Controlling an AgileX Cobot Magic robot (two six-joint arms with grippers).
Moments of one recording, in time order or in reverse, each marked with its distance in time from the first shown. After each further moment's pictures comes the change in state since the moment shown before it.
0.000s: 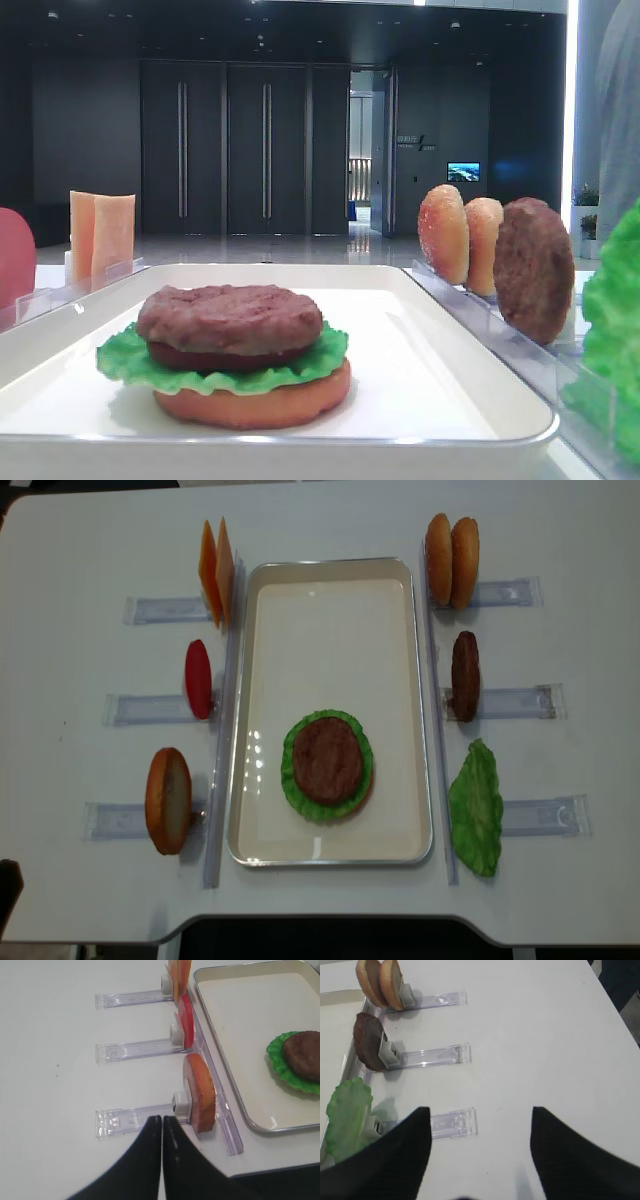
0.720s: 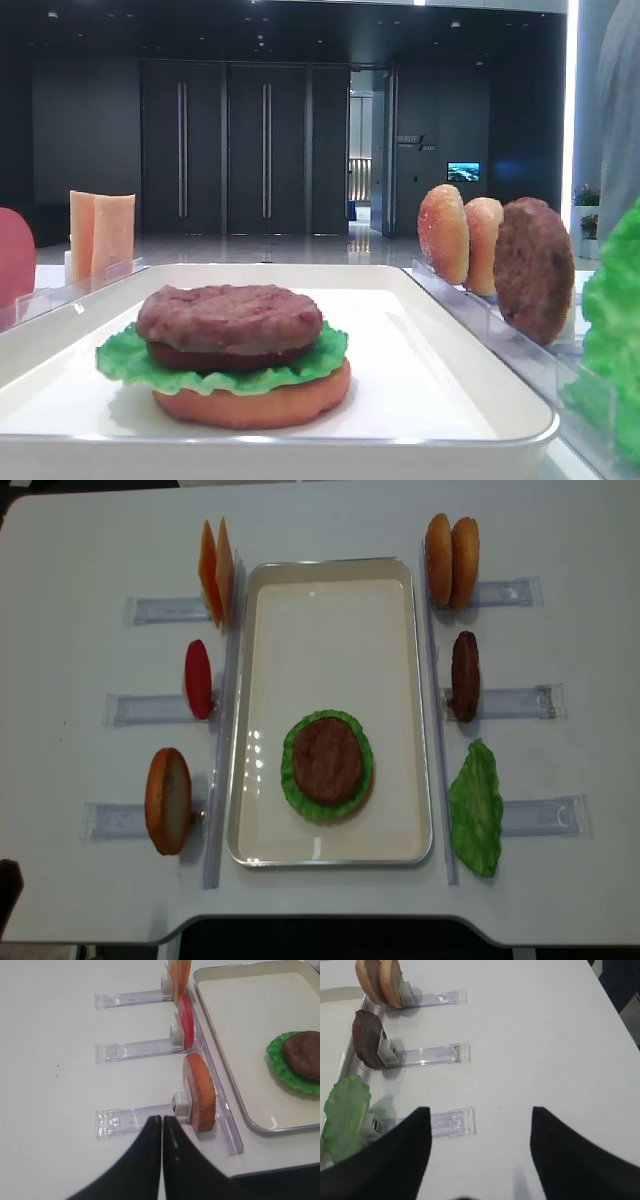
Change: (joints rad) left arm 0.000 0.000 0.000 0.000 0.000 0.000; right arm 0.000 0.000 0.001 -0.001 0.003 -0.012
